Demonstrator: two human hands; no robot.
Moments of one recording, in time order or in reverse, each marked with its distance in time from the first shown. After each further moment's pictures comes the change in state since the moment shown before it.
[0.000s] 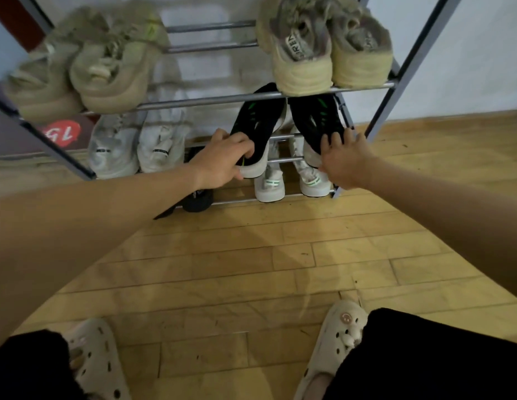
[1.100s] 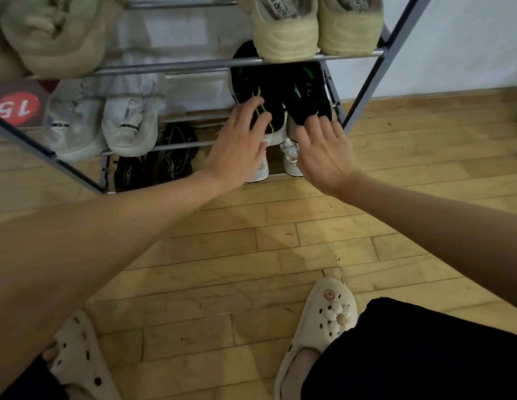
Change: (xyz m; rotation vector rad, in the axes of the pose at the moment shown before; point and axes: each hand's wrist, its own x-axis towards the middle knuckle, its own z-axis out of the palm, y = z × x) left_hand 0.010 0.059 0.041 0.073 0.442 0.137; right_hand -0.027 -0.031 0.028 0.183 0.586 0.006
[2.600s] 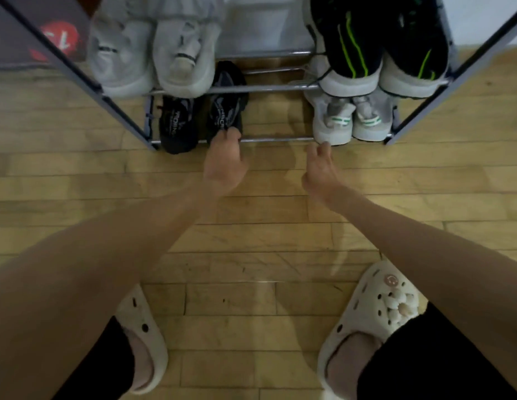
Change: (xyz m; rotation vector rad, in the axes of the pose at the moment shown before) left_hand -0.125 -0.090 0.068 -0.229 -0.191 -0.703; right_hand -0.008 -0.140 0.086 0.645 -0.523 0.320
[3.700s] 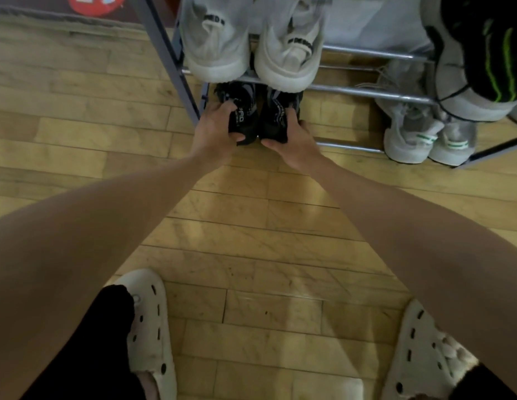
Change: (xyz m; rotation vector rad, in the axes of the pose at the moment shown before) left_hand 0.046 -0.142 -0.057 -0.065 0.068 -0.081; right_hand 0.106 -0.154 0.062 0.467 -0.123 -0.070
